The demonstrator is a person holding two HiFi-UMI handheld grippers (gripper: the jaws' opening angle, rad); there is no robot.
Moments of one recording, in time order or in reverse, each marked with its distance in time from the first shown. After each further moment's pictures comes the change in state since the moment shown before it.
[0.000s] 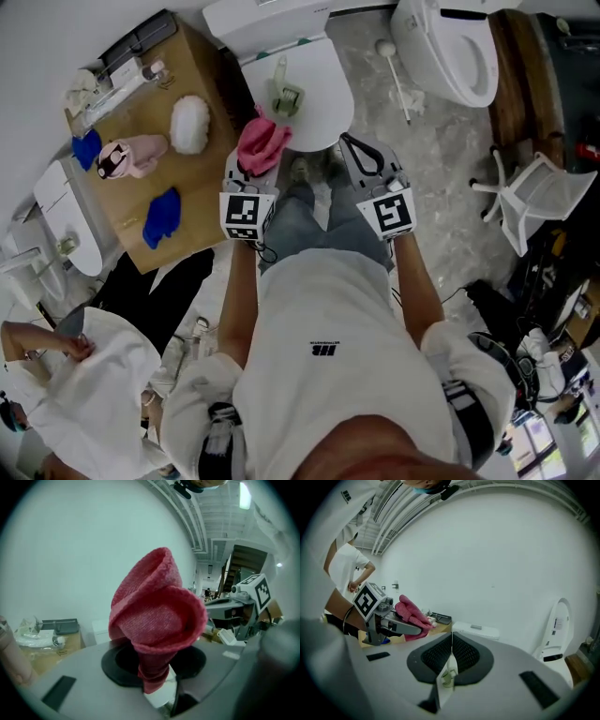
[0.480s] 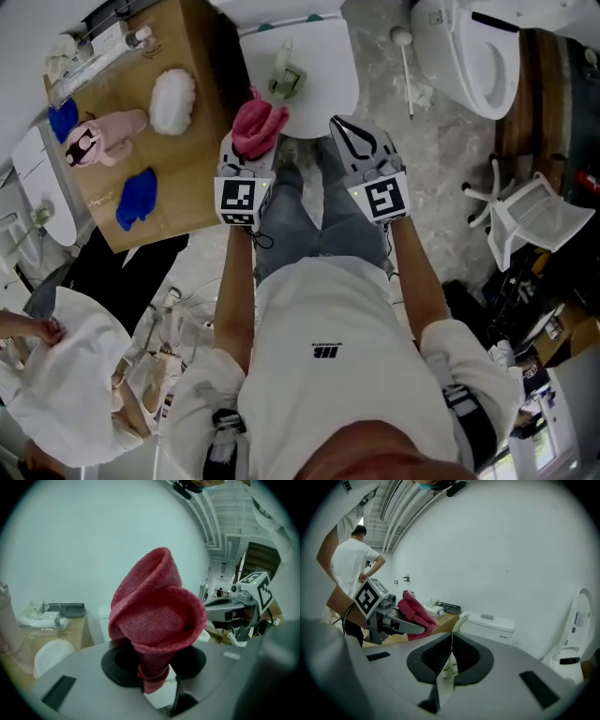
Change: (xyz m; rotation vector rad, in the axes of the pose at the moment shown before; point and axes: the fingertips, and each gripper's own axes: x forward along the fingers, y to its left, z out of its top) left arm 0.052 0.024 -0.060 -0.093 0.048 0.125; right arm 0.065 -0.014 -0.066 -0.051 0.093 0.182
